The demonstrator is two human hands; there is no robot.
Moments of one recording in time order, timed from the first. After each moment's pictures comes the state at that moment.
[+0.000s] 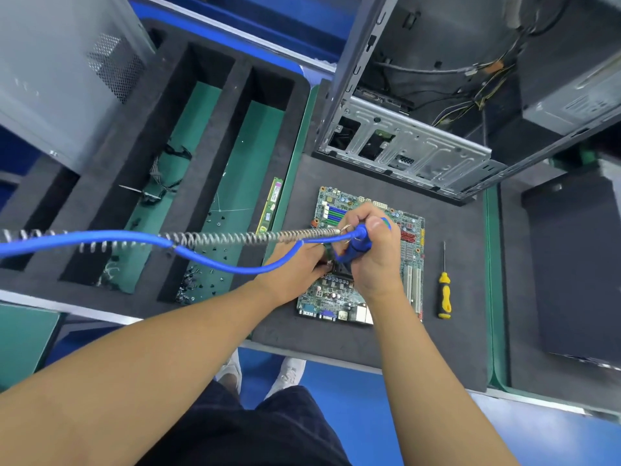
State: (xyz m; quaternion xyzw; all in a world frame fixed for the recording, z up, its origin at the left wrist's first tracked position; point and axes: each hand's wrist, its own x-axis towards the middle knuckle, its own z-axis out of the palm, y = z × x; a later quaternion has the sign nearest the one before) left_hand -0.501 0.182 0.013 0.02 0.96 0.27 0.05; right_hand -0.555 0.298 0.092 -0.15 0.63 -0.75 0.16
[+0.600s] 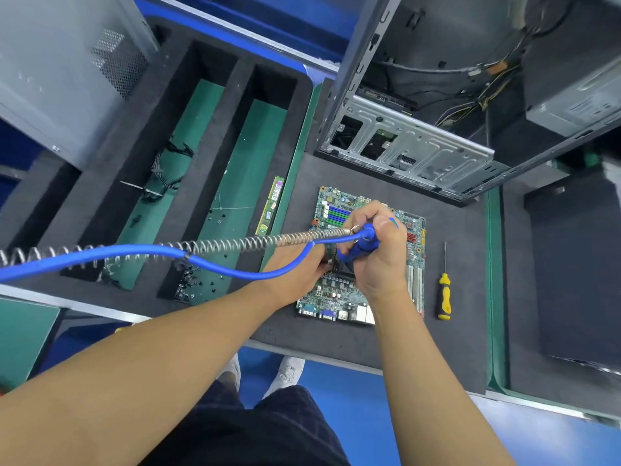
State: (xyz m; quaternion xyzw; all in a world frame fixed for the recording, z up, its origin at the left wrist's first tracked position) left_hand -0.500 0.190 -0.005 0.01 0.97 0.26 0.01; right_hand -0.556 0.303 0.096 -0.14 0.61 -0.77 0.16
